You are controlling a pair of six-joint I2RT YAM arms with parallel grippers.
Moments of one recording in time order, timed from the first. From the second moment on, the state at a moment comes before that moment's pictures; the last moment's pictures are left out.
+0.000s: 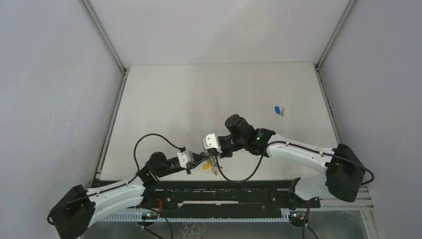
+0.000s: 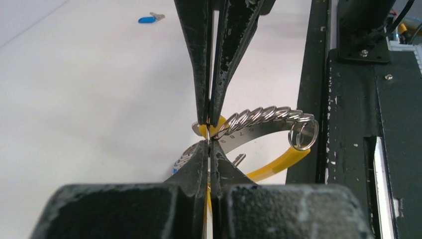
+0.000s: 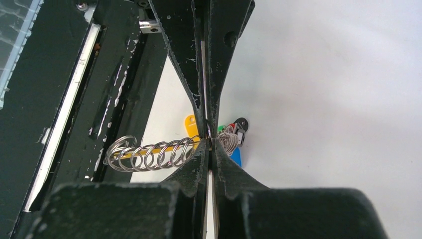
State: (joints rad) left arm -0.84 0.78 0.02 0.73 0.40 0.13; right arm 0.94 1.36 0.91 -0.27 -0.61 -0.68
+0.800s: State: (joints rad) left arm -0.82 0.85 0.01 0.91 0.43 0.08; right arm 0.86 1.28 0.79 0.02 -0.79 -0.51
